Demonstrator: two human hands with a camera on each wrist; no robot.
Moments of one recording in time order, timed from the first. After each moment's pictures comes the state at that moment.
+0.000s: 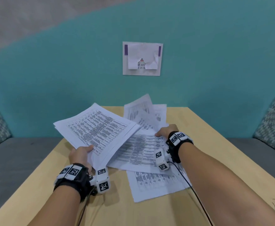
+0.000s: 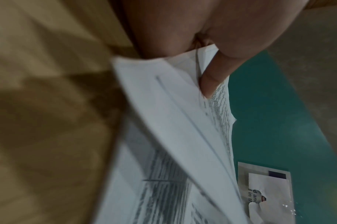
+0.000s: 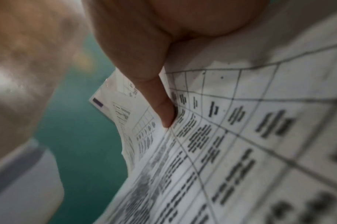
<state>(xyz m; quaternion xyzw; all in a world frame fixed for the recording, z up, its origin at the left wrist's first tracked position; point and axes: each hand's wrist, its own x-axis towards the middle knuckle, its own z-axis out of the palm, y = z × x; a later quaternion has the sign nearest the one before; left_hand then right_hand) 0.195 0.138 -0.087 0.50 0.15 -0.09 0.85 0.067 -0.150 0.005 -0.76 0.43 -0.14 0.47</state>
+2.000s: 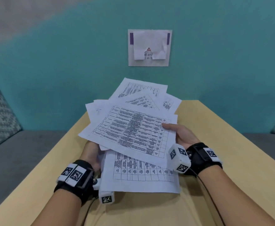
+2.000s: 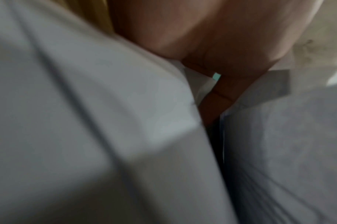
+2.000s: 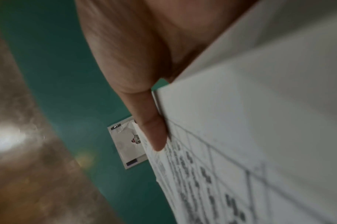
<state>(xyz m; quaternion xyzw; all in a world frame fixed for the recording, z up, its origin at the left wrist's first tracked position) 0.147 0.121 -0.051 0.54 -0.08 -0.20 0.81 0.029 -0.143 -0.012 -0.51 0.19 0.00 0.84</state>
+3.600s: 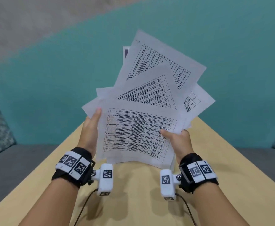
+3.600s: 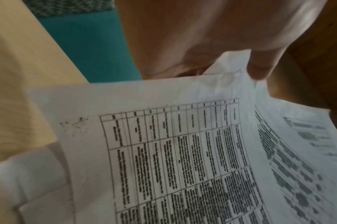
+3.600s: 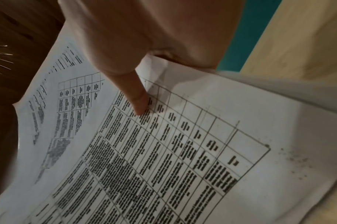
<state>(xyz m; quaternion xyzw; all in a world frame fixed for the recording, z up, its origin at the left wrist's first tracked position) 0.169 0.063 0.027 0.57 -0.21 -0.01 0.79 0.042 -0.168 -0.003 -0.60 0.19 -0.34 0.70</state>
